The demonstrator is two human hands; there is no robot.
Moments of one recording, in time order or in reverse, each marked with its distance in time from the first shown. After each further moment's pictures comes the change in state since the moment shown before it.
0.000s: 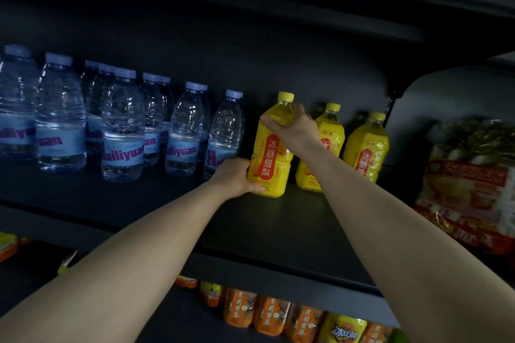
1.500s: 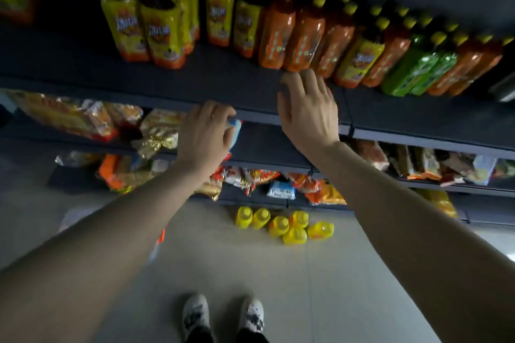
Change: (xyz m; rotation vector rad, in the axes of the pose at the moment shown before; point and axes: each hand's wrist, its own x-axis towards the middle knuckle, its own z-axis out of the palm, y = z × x) left_hand -0.437 -0.168 0.164 0.362 0.208 0.131; right_hand -0.501 0.055 0.122 -0.442 0.054 -0.330
